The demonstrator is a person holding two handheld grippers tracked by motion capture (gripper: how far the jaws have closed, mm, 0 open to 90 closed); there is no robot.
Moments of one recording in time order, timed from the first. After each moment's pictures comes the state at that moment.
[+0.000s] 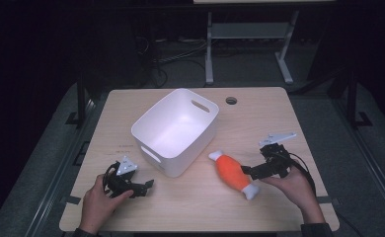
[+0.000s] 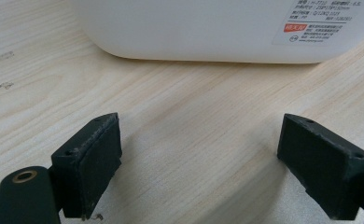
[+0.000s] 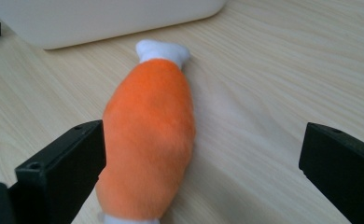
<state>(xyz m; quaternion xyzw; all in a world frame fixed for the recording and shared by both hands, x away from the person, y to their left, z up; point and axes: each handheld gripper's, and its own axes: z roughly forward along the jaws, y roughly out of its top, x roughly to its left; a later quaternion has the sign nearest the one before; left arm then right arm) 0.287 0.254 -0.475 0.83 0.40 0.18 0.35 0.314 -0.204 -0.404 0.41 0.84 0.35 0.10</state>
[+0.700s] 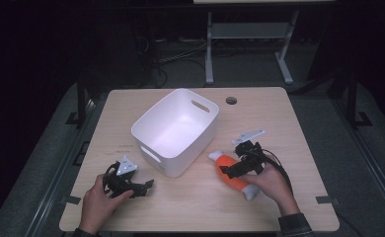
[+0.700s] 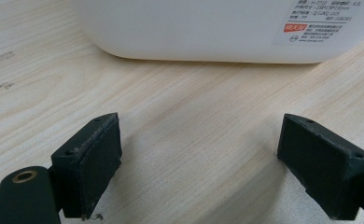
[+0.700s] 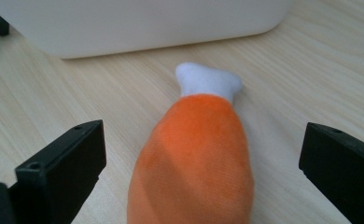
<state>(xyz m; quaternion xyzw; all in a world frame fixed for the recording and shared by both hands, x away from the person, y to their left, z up) 0.287 0.254 -0.475 0.83 0.40 0.18 0.35 0.331 -0.143 -0.415 0.38 0.86 0.33 0.09</state>
